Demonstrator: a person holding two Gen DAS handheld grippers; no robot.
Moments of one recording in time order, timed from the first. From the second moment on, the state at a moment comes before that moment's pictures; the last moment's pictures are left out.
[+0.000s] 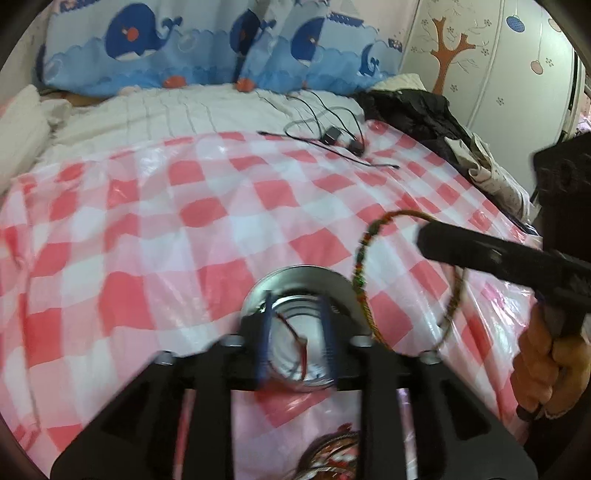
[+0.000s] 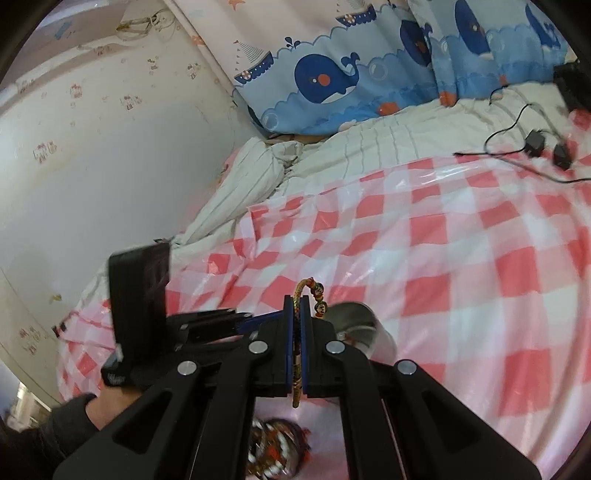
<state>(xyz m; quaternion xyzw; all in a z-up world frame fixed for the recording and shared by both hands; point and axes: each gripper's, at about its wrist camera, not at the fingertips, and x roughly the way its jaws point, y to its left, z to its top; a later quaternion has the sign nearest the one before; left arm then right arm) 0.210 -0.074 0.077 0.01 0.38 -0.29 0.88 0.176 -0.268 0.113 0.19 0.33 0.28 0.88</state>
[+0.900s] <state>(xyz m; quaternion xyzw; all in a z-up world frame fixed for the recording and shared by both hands) 0.084 0.007 0.067 -0.02 0.37 -0.22 0.90 0.133 -0.253 0.067 0.14 0.40 0.21 0.88</state>
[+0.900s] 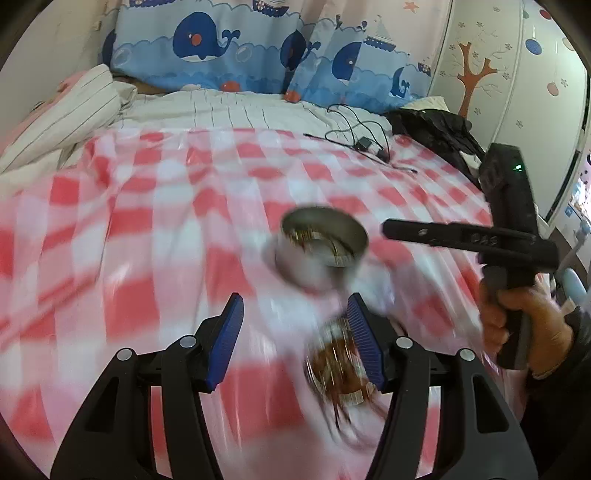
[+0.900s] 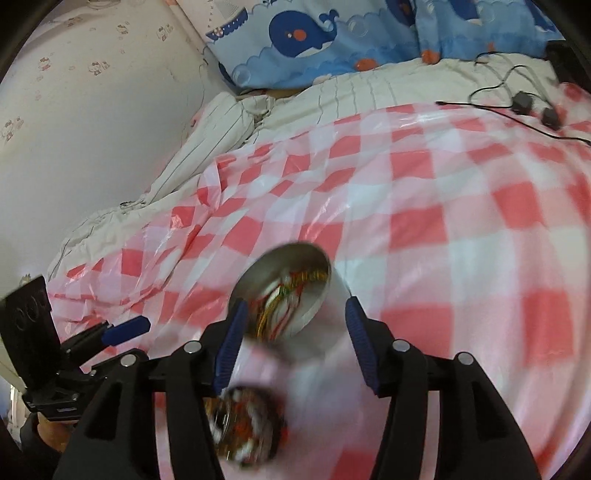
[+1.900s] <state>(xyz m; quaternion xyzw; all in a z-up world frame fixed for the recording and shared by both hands) -0.031 -0.015 0.029 0.03 0.36 -0.16 0.92 0.001 -0.223 0.015 0.07 0.40 0.16 0.90</state>
